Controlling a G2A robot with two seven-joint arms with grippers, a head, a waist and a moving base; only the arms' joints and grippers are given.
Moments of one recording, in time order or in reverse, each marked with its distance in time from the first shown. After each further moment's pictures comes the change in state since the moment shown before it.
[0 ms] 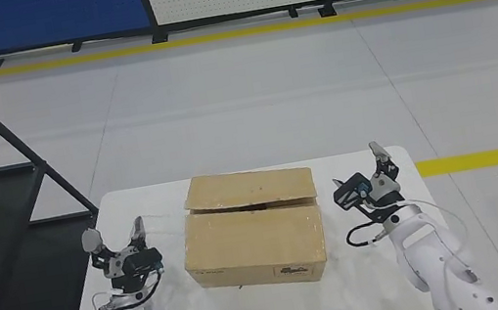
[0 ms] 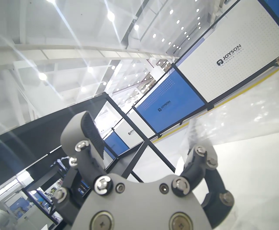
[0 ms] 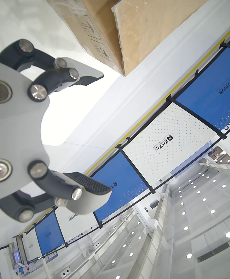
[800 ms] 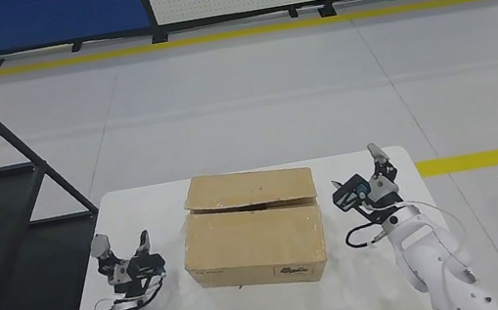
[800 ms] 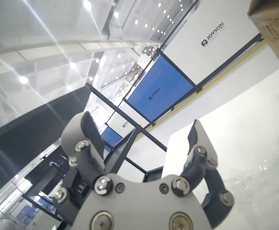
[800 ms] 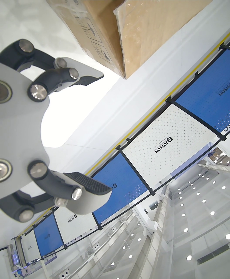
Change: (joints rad) left arm 0.041 0.002 -0.043 0.011 0.079 -0.152 -0.120; right arm -0.001 -0.004 -0.002 0.011 -0.002 -0.004 -0.011
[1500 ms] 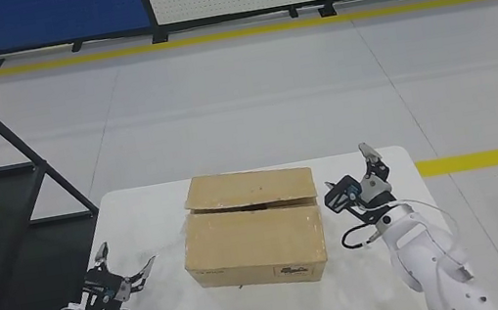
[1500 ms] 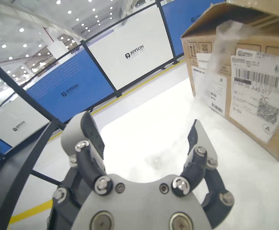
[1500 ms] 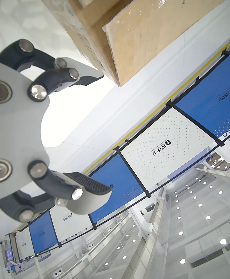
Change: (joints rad) left arm 0.074 0.098 -0.219 -0.043 -0.151 -0.919 0.216; right arm 0.015 -0.005 -0.025 -0.019 -0.031 -0.024 0.034
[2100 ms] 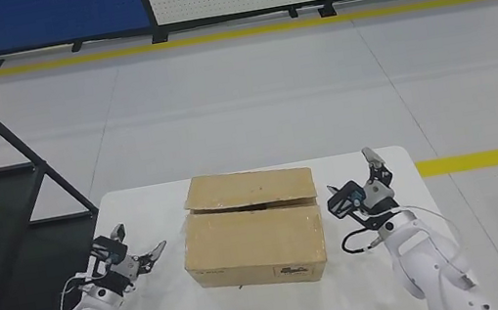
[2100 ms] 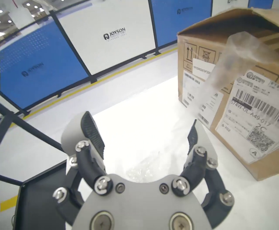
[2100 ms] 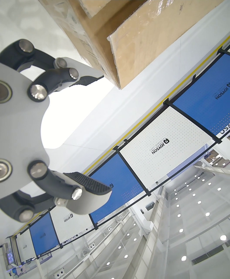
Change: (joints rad) left arm -0.185 0.000 0.066 0.095 -0.101 -0.257 -0.260; right arm -0.047 0.000 0.014 -0.023 0.010 0.035 -0.029
